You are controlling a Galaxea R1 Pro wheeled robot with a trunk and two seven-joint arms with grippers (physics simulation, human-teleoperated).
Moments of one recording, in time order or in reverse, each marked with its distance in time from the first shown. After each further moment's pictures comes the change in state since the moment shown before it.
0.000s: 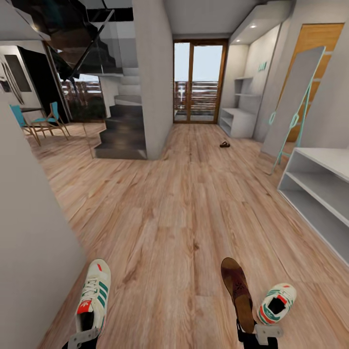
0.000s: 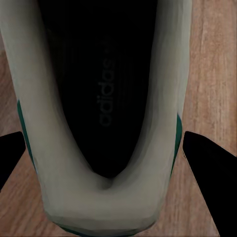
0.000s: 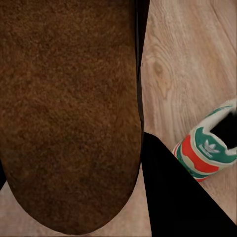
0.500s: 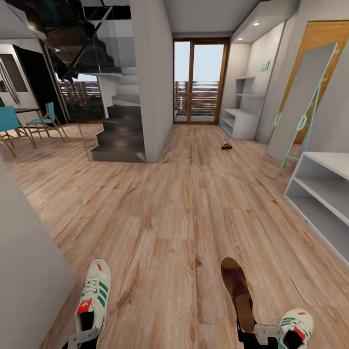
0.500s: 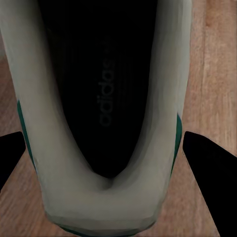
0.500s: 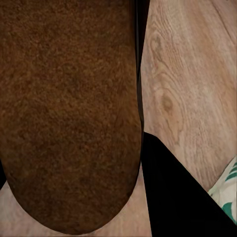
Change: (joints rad) left arm 0.000 0.000 -0.001 0.000 0.000 0.000 0.000; right arm 0.000 0.000 0.000 0.000 -0.001 0.000 0.000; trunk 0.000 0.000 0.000
